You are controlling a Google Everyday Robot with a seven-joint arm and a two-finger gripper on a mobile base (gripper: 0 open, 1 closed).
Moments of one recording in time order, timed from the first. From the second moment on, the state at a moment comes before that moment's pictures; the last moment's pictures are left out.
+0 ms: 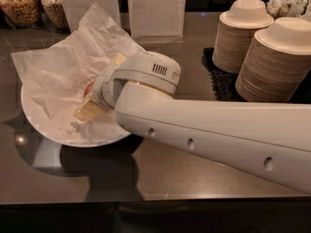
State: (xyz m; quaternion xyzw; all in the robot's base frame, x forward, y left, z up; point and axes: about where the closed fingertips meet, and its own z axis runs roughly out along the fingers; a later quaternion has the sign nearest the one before) arm 0.565 0.136 0.878 -0.47 0.72 0.02 0.51
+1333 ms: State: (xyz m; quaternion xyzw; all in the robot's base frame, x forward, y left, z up) arm 0.565 0.147 0.856 -0.47 0.73 0.03 0.49
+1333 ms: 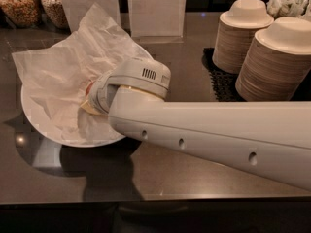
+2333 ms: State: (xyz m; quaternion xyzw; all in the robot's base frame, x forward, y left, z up) arm 0.565 0.142 0.867 -0.47 0.72 0.04 0.50
